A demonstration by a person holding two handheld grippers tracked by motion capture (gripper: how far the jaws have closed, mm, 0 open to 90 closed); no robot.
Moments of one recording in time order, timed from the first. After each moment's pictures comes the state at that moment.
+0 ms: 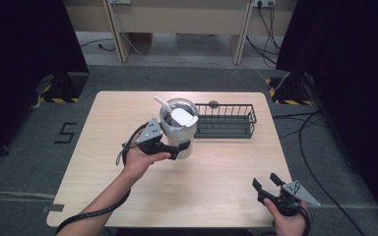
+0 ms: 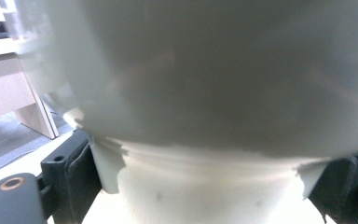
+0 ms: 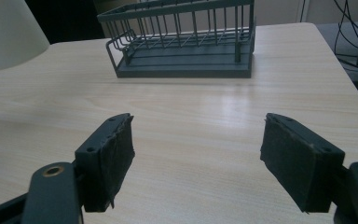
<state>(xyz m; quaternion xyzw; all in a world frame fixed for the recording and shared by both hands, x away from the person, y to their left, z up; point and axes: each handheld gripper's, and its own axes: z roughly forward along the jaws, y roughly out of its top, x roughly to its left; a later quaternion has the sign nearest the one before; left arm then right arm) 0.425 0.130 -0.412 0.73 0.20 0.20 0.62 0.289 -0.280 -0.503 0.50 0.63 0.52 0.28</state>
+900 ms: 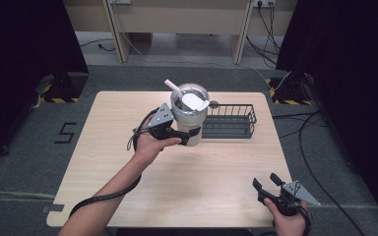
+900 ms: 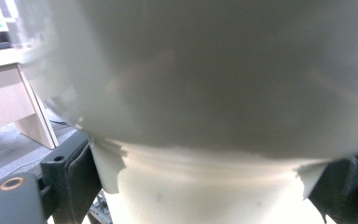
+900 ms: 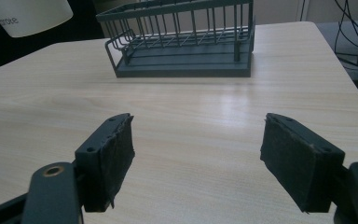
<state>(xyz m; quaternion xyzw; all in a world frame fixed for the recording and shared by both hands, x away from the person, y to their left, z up) 0.456 0.103 -0.387 0.73 0.19 0.20 0.63 0.290 -0.281 -0.504 0.50 0.63 0.52 0.28</state>
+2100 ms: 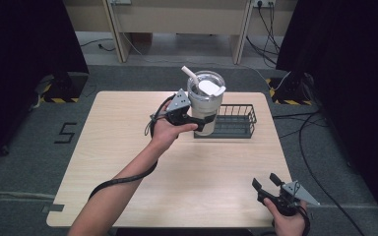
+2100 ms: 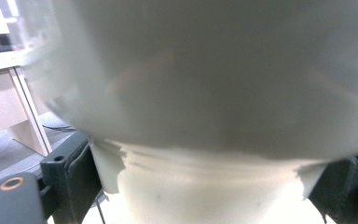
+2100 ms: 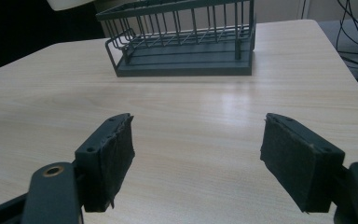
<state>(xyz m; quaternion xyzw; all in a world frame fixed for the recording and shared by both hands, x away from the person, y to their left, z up) 0.493 0.061 -0.371 0.72 0.19 0.20 0.63 0.291 -0.281 -0.506 0.50 0.63 0.52 0.28</state>
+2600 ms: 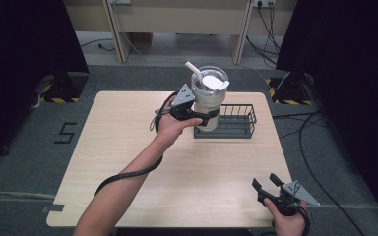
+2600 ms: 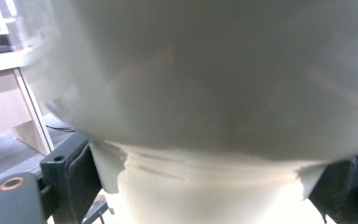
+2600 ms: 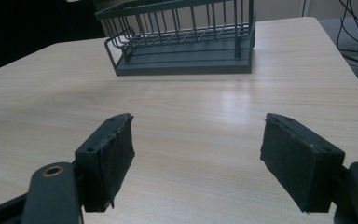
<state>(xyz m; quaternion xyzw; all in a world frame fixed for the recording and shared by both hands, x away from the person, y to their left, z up) 0.508 0.050 -0.367 0.72 0.20 0.20 0.63 0.291 -0.281 -0.508 0.50 0.63 0.52 0.28</state>
